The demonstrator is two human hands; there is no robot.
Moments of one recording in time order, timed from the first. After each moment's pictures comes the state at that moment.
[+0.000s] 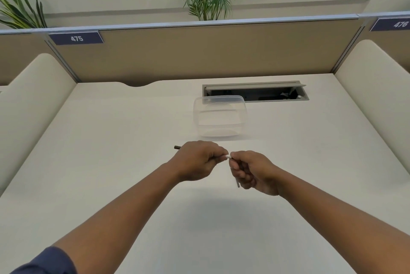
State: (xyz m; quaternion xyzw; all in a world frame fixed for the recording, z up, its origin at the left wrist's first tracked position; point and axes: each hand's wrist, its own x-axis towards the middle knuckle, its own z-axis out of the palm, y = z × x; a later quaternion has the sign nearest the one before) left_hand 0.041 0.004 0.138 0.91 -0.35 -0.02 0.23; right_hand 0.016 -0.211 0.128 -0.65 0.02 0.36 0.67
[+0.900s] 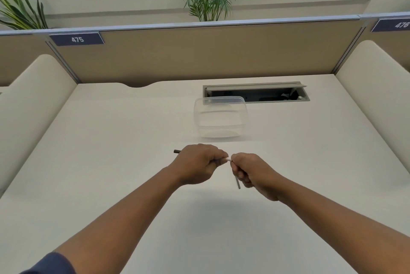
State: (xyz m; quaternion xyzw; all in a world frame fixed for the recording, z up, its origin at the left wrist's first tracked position) left_hand 0.037 0.003 0.132 0.92 -0.32 -0.04 0.23; right_hand 0.008 -0.209 0.121 -0.71 0.00 0.28 0.64
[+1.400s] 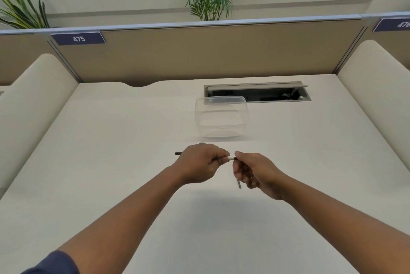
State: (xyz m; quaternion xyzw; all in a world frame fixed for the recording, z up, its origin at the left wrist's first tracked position) left_hand 0.039 -0.002 0.129 0.92 -0.29 -0.07 0.25; right_hand 0.010 -0.210 0.124 -0.70 0.06 0.30 0.64
